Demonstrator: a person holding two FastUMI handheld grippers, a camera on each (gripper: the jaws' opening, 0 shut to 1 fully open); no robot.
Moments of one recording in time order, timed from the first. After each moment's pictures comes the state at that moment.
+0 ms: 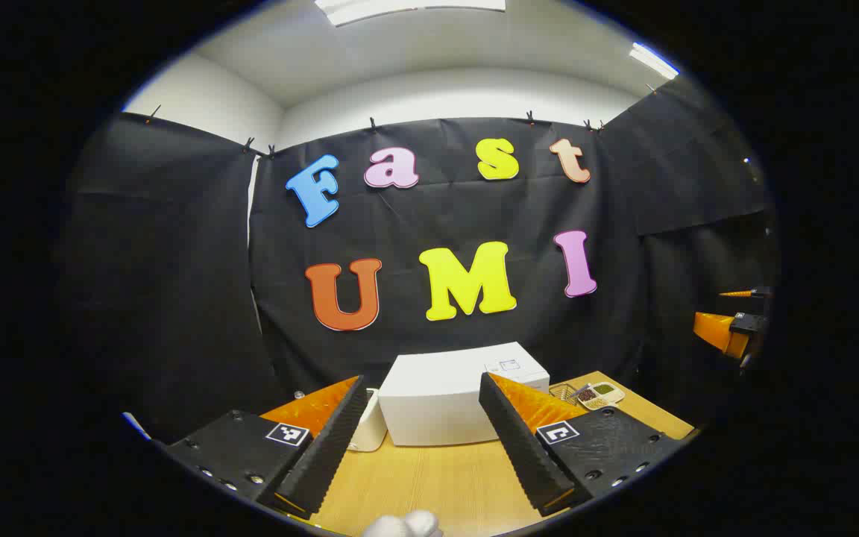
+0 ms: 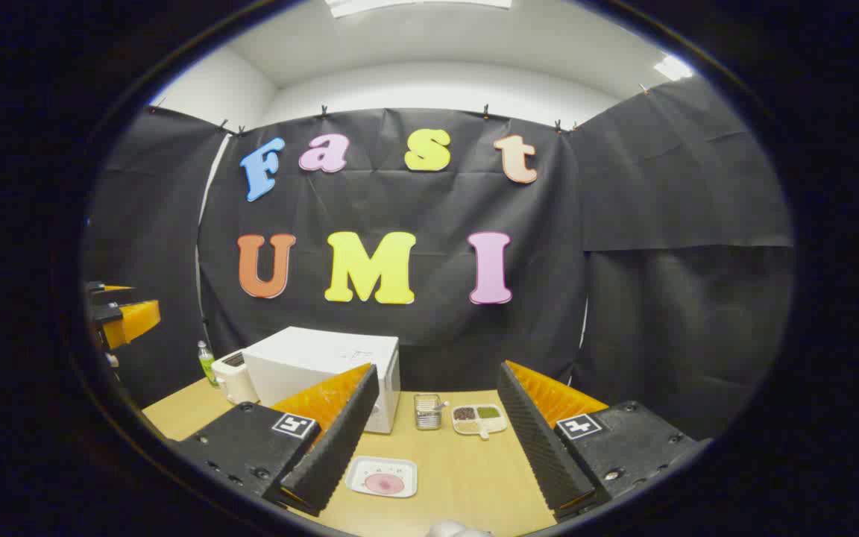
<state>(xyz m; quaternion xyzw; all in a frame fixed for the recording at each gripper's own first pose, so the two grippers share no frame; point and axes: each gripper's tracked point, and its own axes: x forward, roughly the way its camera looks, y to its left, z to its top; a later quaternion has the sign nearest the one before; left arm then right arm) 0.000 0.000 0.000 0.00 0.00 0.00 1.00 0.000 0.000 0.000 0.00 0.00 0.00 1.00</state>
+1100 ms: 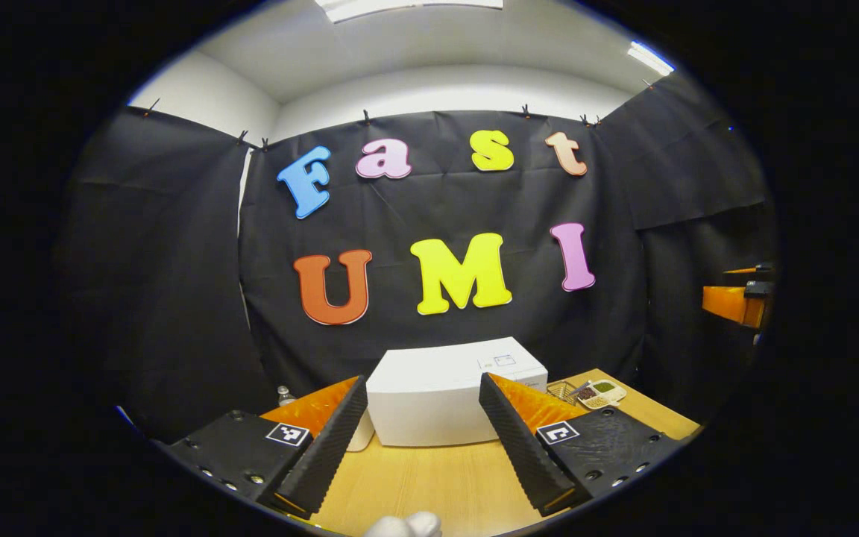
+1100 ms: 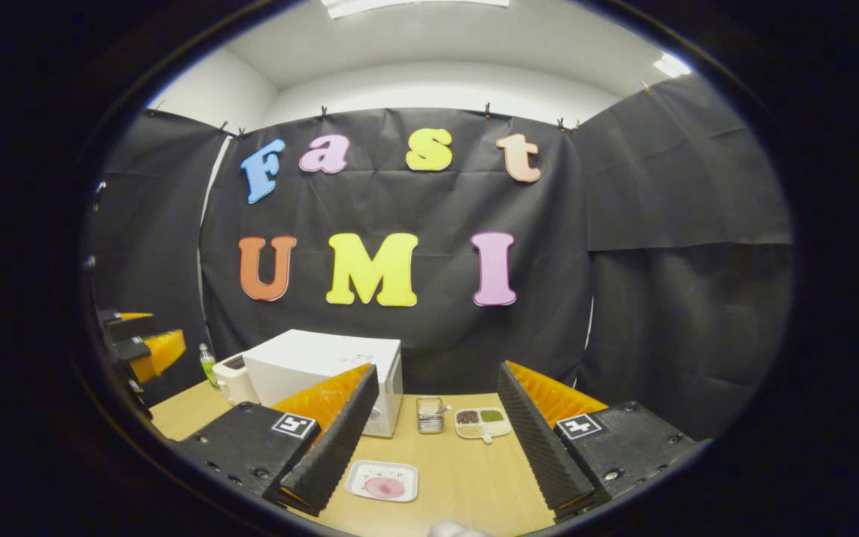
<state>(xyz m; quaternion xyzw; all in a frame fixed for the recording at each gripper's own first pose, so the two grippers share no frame) 0.050 -0.044 -0.045 -0.01 0.00 -0.02 1.00 0.022 -0.007 0.004 0.00 0.00 0.01 1.00</state>
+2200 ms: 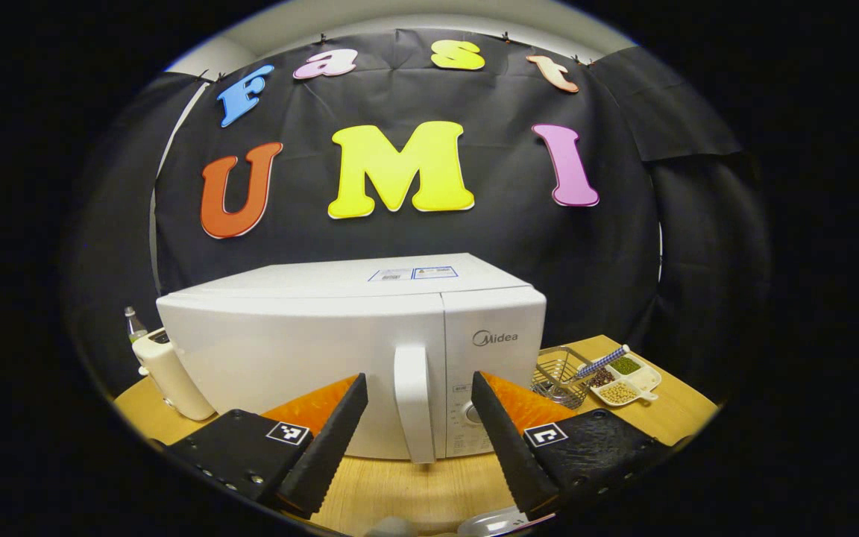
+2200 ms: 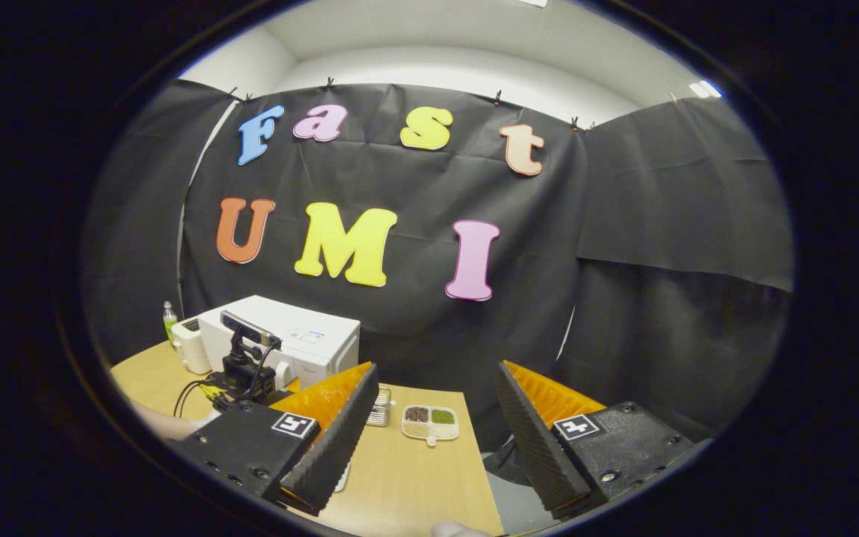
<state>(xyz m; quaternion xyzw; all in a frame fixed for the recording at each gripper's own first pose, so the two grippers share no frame) 0.304 -0.210 -0.260 -0.04 0.09 -0.05 0.99 0.074 -0.082 -0.001 -0.08 0.03 -0.02 1.00</state>
